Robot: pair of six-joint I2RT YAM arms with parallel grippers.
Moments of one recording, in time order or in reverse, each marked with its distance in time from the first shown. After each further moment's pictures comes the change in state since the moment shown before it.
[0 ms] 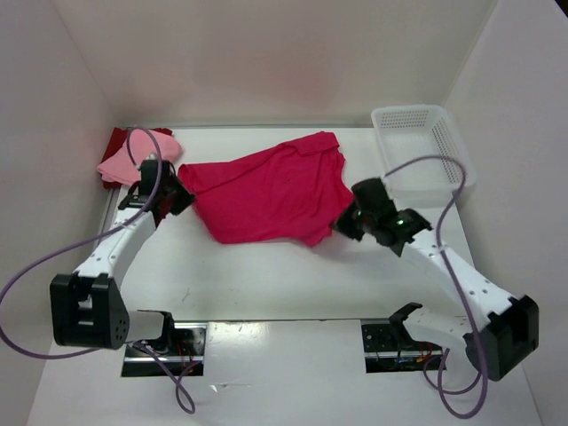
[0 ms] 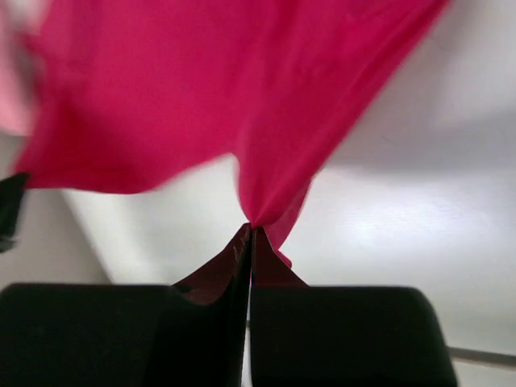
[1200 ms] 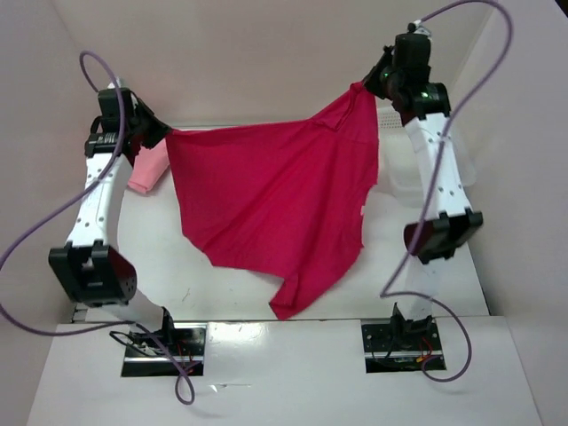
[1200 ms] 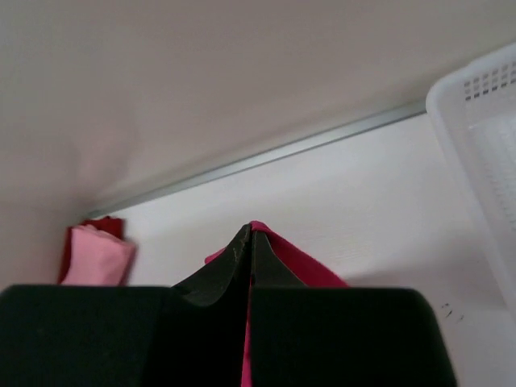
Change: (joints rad) left arm 0.113 0.193 0.737 -0.206 0.103 0.120; right arm -0.338 0.727 1.534 -0.177 0.049 -0.575
